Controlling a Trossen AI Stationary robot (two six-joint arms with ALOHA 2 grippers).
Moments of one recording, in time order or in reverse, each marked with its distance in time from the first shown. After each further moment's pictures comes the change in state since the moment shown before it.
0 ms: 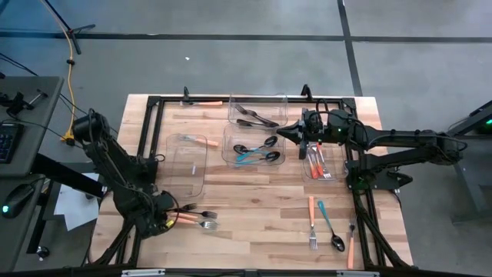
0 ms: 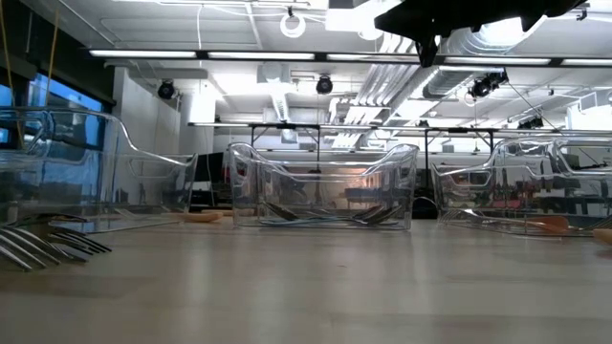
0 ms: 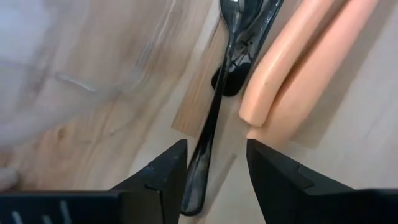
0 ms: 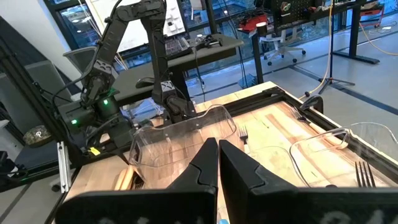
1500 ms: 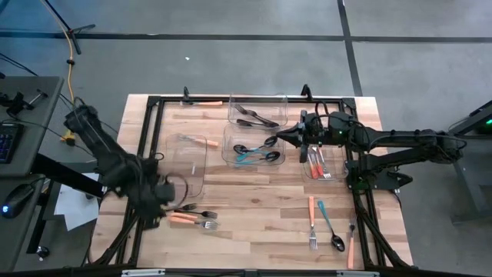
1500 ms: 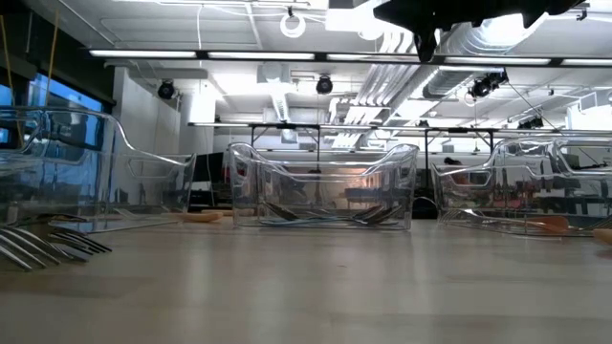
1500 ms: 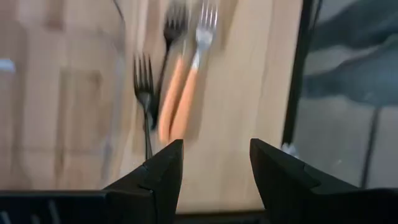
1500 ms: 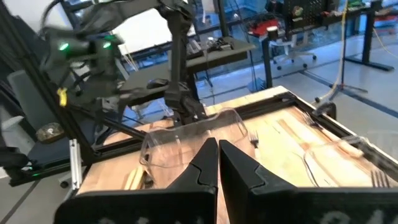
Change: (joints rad) left arm 0.265 -0.232 0.432 -0.343 0.137 0.522; right arm 0.040 0.000 0.000 0.022 0.000 -0.012
